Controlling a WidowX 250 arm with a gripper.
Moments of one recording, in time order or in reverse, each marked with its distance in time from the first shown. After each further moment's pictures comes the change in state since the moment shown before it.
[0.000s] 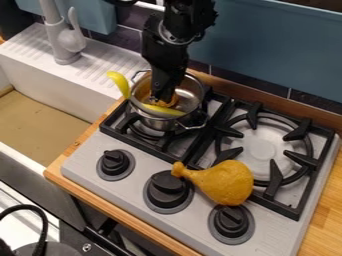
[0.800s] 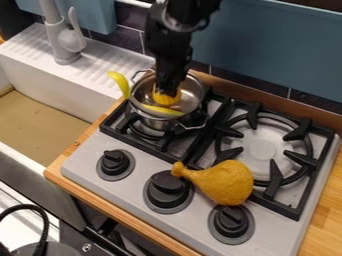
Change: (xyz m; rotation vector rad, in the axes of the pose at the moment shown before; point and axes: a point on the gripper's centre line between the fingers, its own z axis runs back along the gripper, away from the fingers) arm -0.005 0.000 0.023 0.055 0.036 0.022
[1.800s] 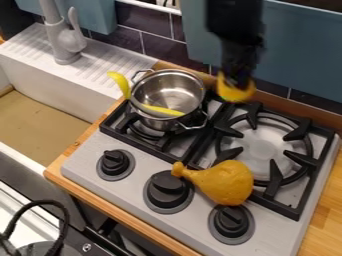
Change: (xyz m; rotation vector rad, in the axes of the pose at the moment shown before) arm -0.088 0.021 0.071 -0.028 0.184 -0.007
